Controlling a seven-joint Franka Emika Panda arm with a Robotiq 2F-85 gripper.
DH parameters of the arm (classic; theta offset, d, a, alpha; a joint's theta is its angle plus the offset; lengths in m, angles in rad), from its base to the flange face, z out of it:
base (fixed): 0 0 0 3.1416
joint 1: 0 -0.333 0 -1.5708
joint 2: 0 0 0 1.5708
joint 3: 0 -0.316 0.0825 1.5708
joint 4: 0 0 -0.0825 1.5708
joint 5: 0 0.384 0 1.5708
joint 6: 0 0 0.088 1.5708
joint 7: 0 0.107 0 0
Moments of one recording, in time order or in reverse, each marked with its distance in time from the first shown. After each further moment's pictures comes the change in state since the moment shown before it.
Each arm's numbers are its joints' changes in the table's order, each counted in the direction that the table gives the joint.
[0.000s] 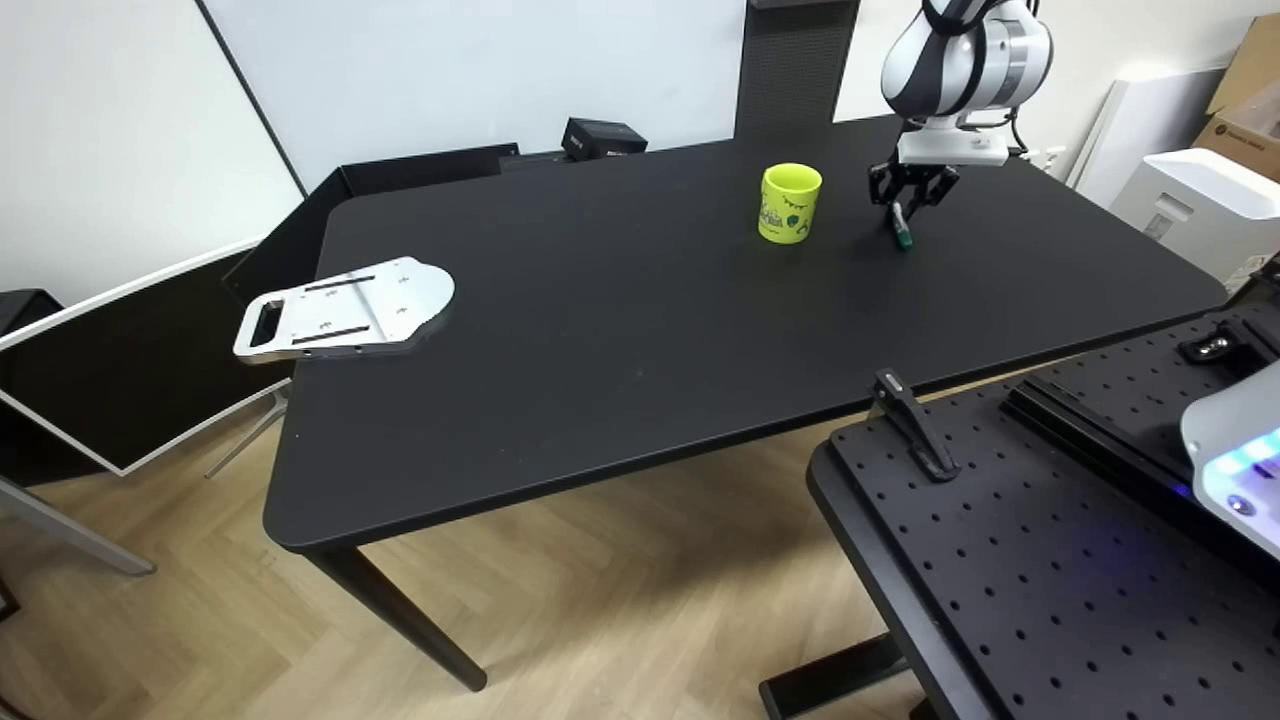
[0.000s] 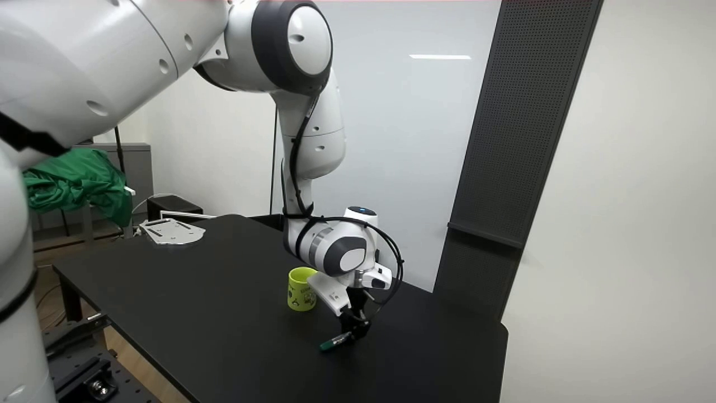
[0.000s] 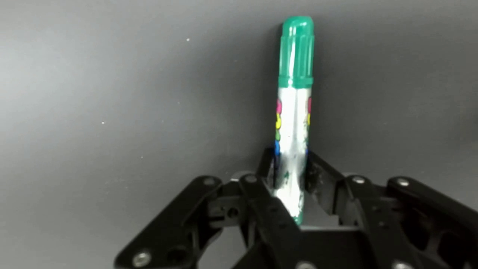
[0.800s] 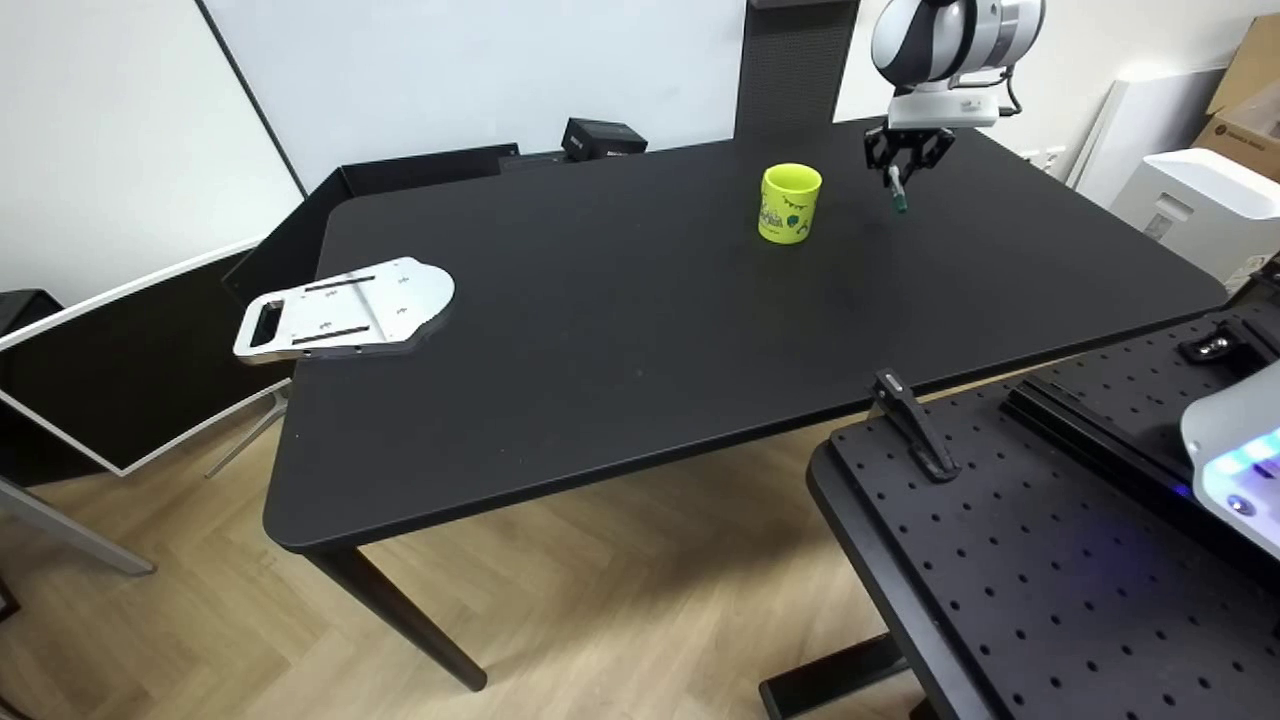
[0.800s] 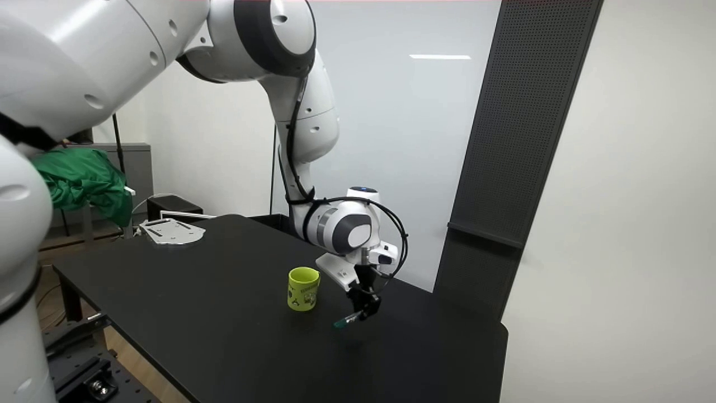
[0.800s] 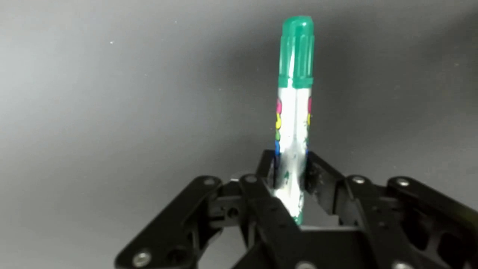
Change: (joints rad) arm -0.119 0.045 0.108 -0.054 0.000 -0.054 0.067
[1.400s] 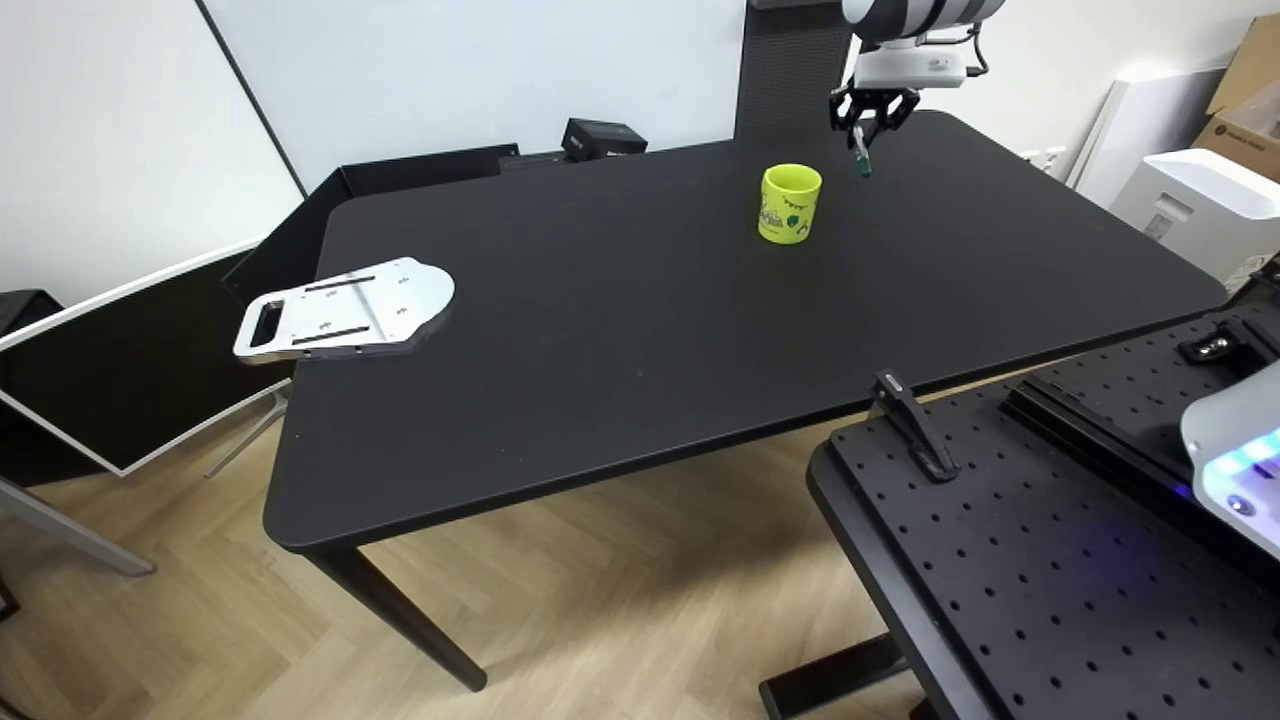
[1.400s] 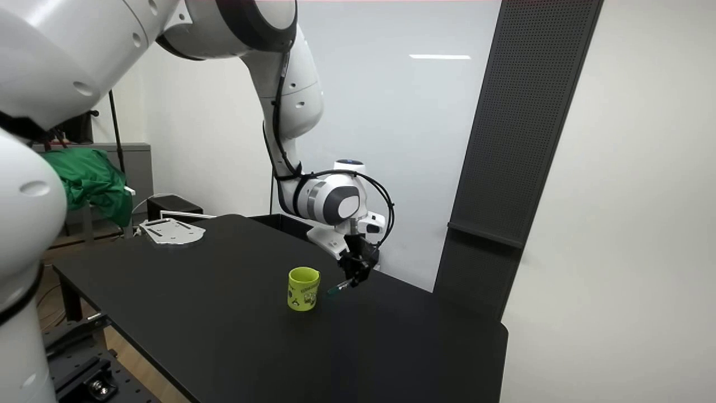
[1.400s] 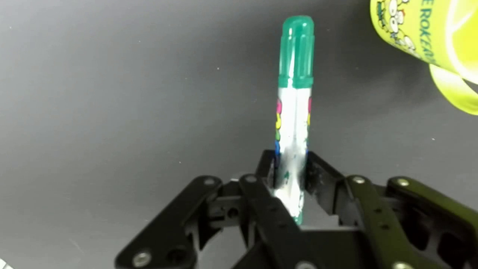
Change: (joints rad) arm -0.088 0.096 -0.001 -0.002 -0.003 -0.012 0.026
